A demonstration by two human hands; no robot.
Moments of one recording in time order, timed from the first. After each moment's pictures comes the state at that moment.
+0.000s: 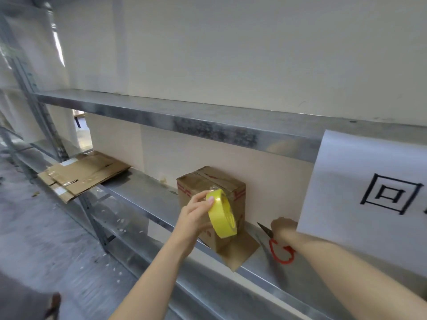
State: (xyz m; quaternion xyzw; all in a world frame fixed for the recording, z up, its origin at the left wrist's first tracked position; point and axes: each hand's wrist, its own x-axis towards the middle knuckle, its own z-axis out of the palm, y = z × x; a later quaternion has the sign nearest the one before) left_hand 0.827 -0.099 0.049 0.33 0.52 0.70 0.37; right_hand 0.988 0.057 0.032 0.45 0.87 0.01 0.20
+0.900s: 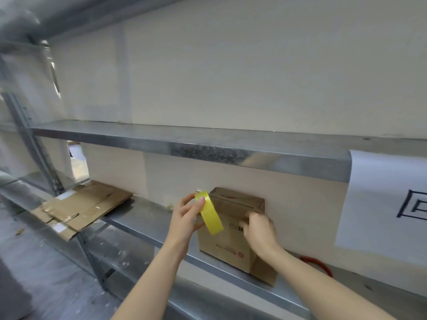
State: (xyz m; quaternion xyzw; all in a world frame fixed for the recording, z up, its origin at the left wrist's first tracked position) left_hand 0.747 -0.109 0.094 0.32 0.54 0.72 0.31; right_hand 0.888 0.003 0.049 0.50 0.83 -0.14 -0.22
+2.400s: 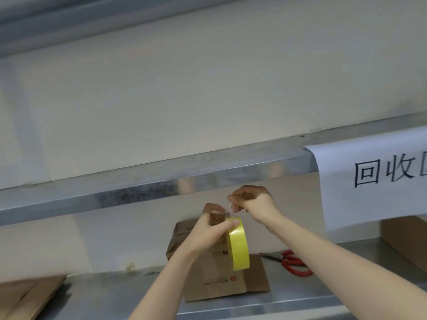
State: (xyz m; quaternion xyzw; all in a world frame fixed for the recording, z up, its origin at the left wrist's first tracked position) left_hand 0.738 -0.031 0.121 0.64 0.52 0.40 0.40; right_hand 0.895 0.002 0.138 0.41 0.60 -0.41 -0.55
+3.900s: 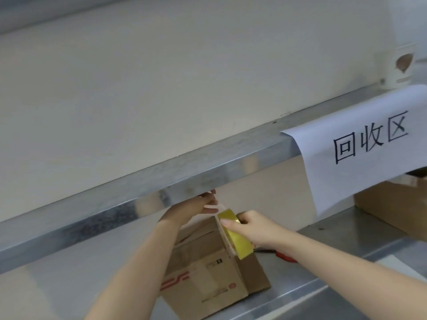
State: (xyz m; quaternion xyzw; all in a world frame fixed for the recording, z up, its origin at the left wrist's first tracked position) left_hand 0.746 0.074 0.152 0.66 0.50 0.32 0.46; right_hand 0.903 -0.011 0.090 0.52 0.64 -0.42 -0.38
